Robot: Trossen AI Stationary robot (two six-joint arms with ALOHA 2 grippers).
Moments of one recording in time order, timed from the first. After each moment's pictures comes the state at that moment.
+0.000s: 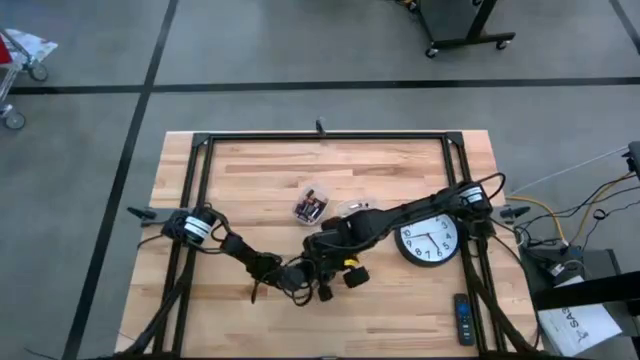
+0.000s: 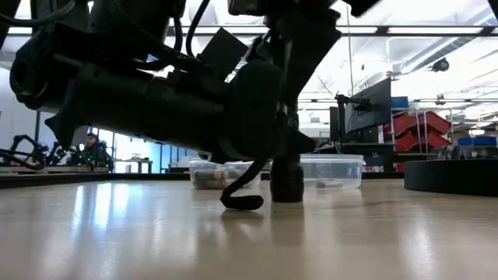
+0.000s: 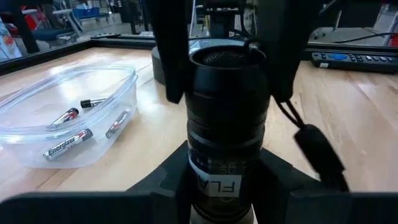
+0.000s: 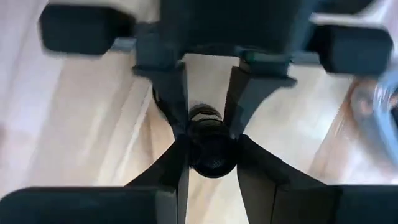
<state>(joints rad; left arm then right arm) -0.43 2.20 0.92 1.03 -0.74 -0.20 0.22 2.01 1.76 -1.03 -0.05 -0.04</state>
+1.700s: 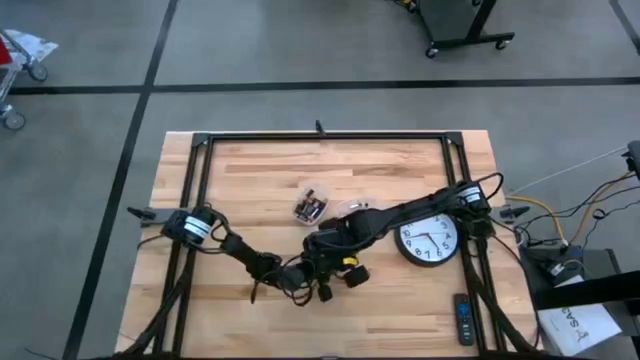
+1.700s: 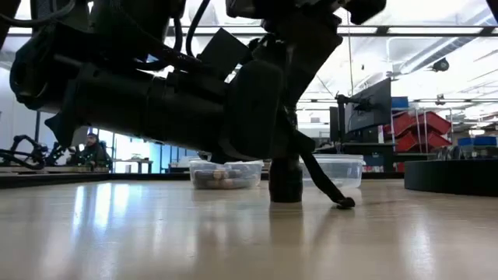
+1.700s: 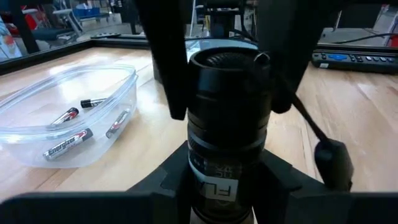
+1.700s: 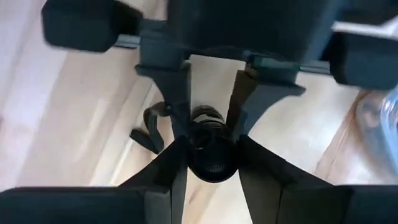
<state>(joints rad) -0.43 2.20 0.92 1.03 -0.74 -0.20 0.22 2.06 1.76 -1.02 -0.07 -0.17</state>
